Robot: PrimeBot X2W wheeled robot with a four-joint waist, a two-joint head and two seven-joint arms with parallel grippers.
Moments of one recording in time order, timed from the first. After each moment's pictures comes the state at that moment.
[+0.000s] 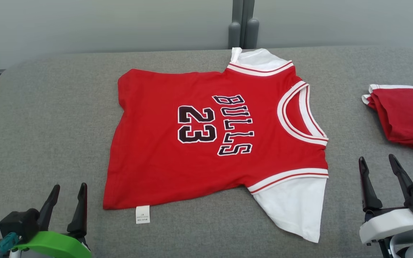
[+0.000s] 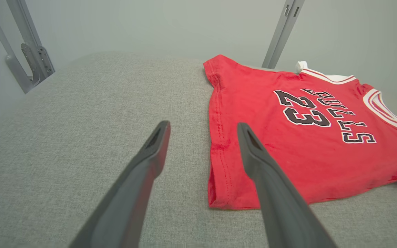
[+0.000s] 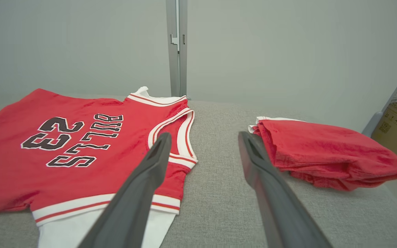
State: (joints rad) left arm 0.02 0.29 -0.23 0.21 -0.59 -0.02 -0.25; right arm 0.17 -0.25 0.13 -0.04 0.21 -0.12 -0.21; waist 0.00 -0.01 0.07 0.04
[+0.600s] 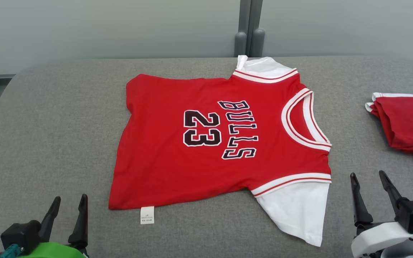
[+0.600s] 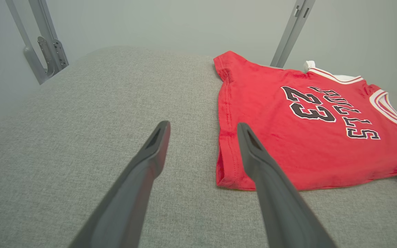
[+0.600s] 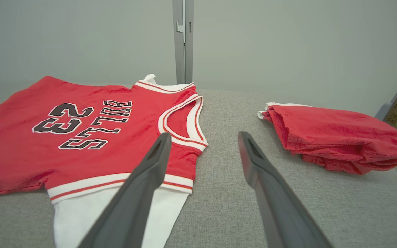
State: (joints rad) left arm 0.07 0.26 -0.20 0.21 -0.56 -0.02 -0.25; right arm 0.20 -0.22 0.14 0.02 0.19 -0.12 -0.23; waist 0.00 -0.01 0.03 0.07
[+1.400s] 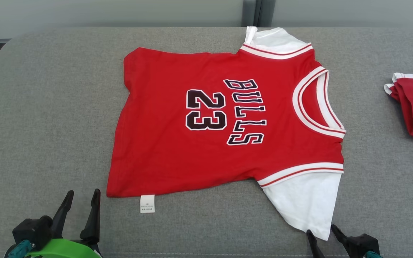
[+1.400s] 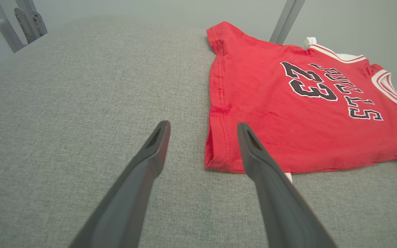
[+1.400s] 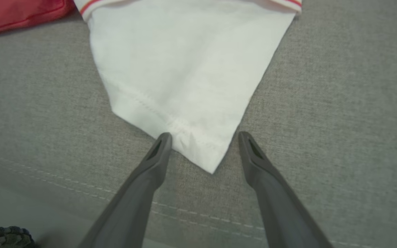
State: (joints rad) left arm 0.07 0.21 -0.19 0.19 -0.52 -0.06 -0.25; right arm 0.25 -0.15 0.31 0.24 0.18 -0.06 -0.18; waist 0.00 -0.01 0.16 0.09
